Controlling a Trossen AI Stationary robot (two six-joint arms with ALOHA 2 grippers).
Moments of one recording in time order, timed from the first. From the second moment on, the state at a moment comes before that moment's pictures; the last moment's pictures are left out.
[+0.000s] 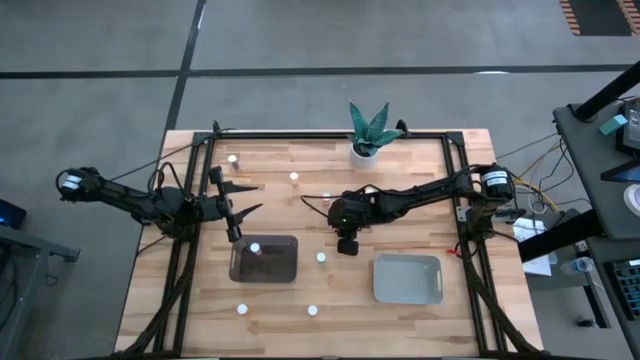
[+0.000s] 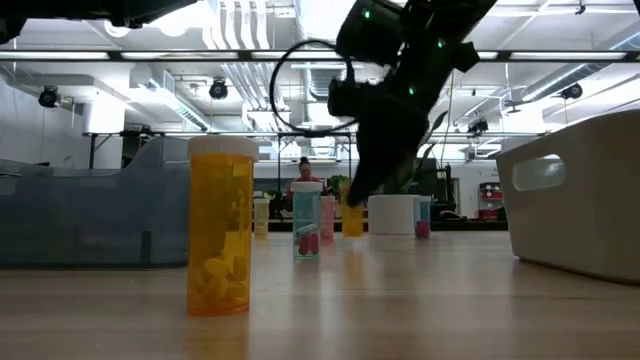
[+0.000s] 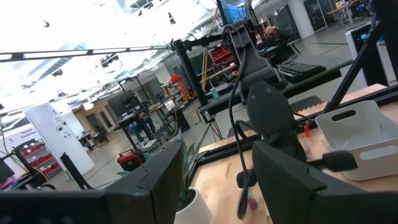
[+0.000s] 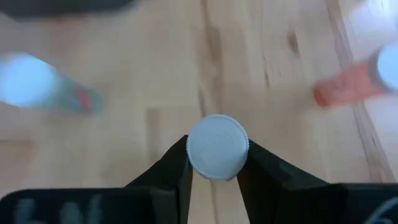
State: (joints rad) left arm -0.27 0.54 0.35 0.38 -0.50 0.54; right arm 0.02 1.82 1.16 -0.34 0.02 0.11
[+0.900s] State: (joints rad) left arm -0.27 0.53 0.36 0.39 -0.50 0.54; right arm 0.04 1.85 1.38 -0.09 -0.18 0.11
